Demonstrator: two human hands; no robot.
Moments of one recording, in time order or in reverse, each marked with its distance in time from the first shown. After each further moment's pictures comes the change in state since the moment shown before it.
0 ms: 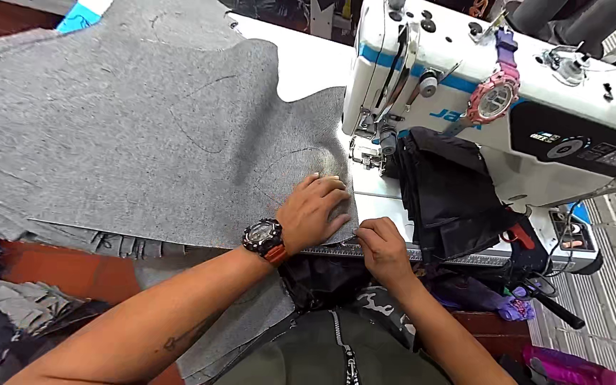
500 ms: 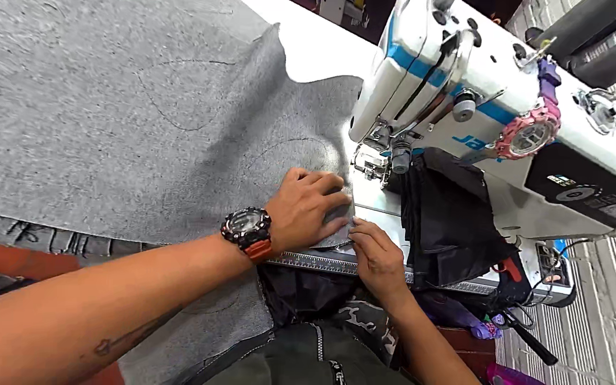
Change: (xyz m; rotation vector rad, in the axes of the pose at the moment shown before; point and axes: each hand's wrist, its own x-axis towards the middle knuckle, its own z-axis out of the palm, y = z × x) left_hand 0.017 -0.014 -0.003 0.067 -0.042 0.004; right_hand 0.018 0.013 0.003 0.099 -0.029 0.011
